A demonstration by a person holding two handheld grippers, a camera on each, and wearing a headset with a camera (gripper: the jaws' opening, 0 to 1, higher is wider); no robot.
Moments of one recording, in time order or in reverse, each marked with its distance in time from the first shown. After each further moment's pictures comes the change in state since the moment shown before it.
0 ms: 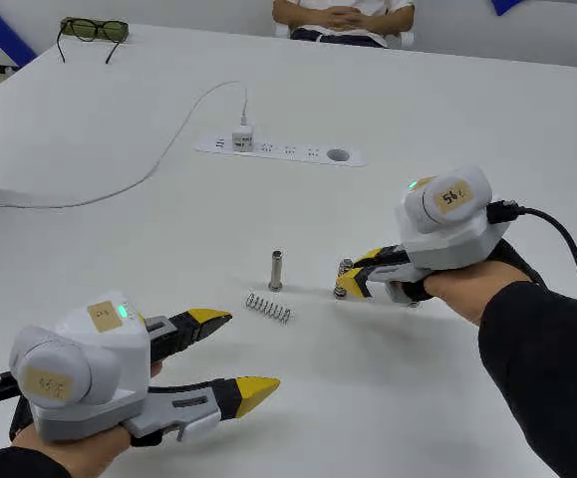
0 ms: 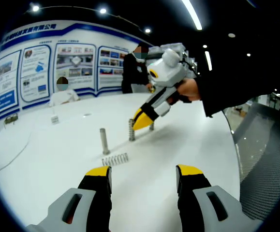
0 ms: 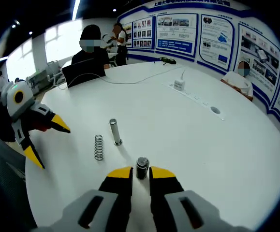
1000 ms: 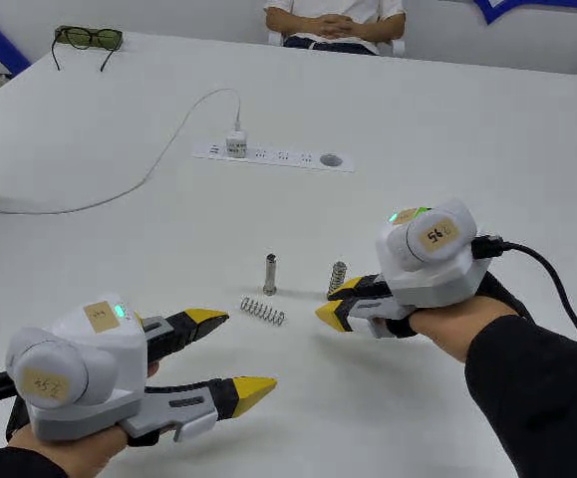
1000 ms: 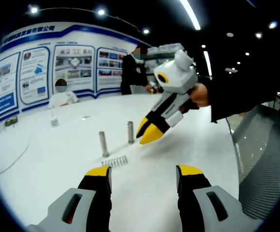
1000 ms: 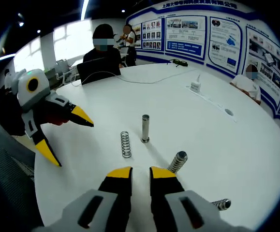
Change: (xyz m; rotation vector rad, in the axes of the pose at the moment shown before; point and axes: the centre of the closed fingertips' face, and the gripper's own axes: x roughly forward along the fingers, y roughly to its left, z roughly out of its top) left arm -0.001 -0.001 0.005 0.013 -0.006 -0.003; right arm 0.003 0.051 -0.004 -0.039 -0.015 0.079
